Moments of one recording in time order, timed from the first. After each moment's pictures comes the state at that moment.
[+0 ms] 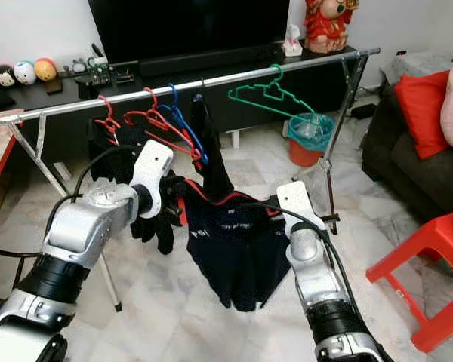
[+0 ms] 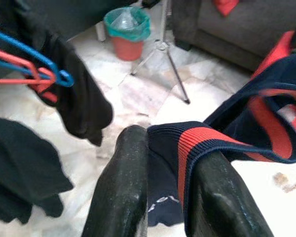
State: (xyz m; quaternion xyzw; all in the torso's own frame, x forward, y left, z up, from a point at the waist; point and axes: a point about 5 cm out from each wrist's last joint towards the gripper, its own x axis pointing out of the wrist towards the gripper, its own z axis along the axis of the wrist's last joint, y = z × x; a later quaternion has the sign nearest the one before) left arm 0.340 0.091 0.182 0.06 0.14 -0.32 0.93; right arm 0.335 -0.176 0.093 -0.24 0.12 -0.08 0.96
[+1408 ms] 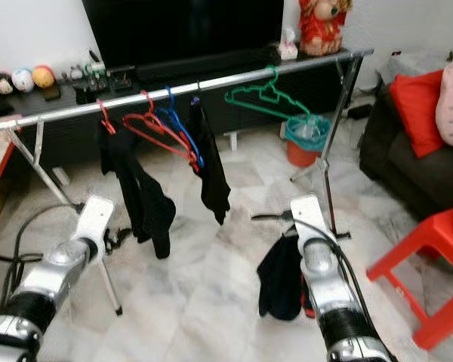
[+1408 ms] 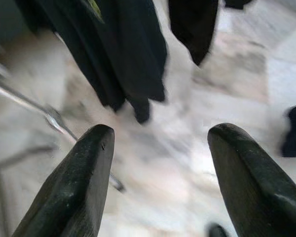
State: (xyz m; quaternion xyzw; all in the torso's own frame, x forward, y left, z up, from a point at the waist) left arm 0.318 0.206 0.037 0.10 0.25 -0.09 0.96; right arm 0.309 -0.217 0.032 -0.21 0.24 -0.09 0.94
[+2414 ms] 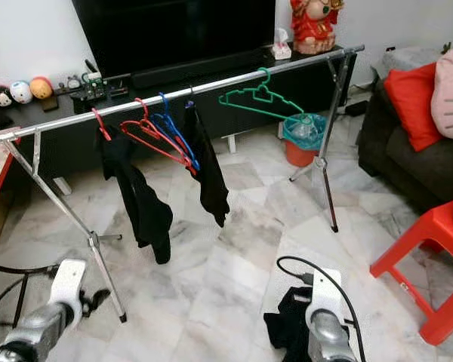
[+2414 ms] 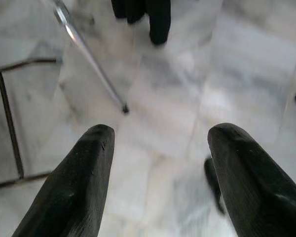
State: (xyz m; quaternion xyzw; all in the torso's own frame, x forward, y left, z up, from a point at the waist) left arm 0.235 0.258 -0.035 0.05 0.39 -0.01 0.92; right arm 0.227 -0.222 -0.050 -0.02 0.36 -0.17 0.92
